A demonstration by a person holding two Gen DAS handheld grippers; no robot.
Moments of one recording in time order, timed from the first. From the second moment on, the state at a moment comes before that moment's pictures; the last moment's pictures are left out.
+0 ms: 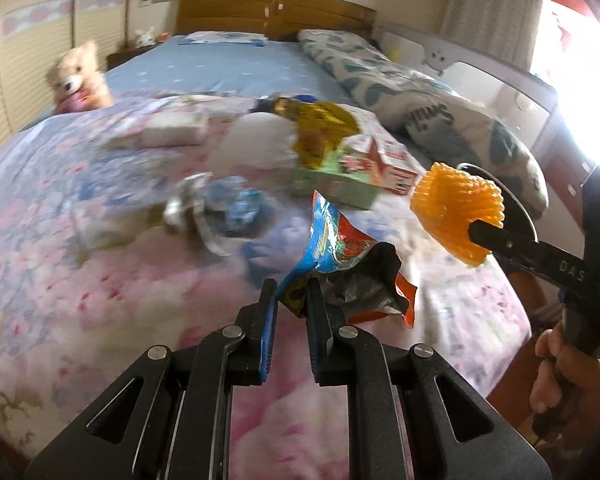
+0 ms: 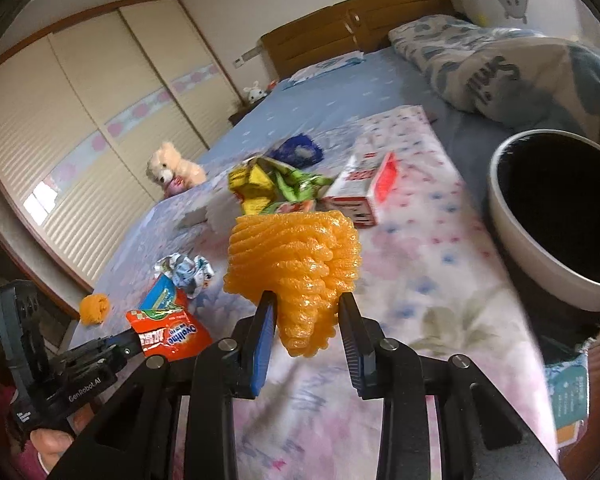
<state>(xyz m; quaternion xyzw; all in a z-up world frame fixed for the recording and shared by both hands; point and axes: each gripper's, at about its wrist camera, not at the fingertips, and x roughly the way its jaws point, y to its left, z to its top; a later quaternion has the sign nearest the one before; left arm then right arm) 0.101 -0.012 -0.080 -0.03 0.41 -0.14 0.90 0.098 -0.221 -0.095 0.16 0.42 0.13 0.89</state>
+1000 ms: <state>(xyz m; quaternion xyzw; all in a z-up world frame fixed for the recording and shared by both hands) 0.143 -0.179 -0.058 0.04 0.39 -0.25 0.89 0.072 -0.363 -0.077 0.19 0.38 -0.02 0.91</state>
